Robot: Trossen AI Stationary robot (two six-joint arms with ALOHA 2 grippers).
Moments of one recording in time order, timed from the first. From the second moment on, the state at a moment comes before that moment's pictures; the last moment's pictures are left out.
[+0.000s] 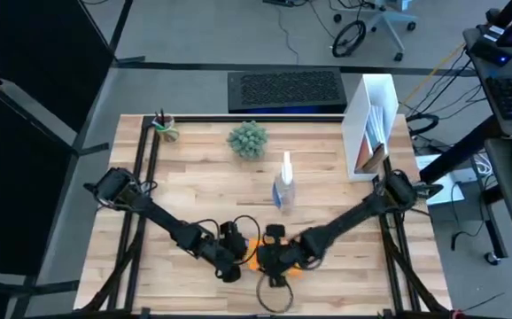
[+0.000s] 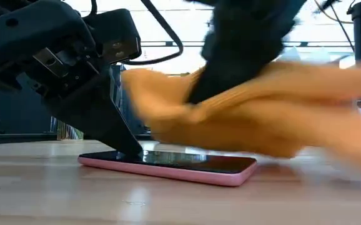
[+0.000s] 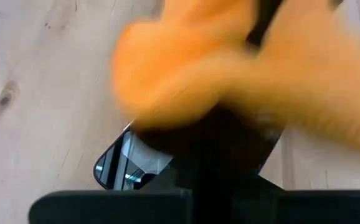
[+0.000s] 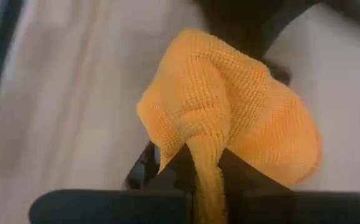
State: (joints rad) left arm -0.54 1.92 0.90 0.07 -0.33 -0.60; right arm 0.45 2.03 1.38 -0.26 0.26 0.38
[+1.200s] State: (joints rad) left arm -0.54 1.92 0.90 0.07 -0.33 -0.59; right arm 0.41 2.04 1.38 -0.29 0.23 0.41
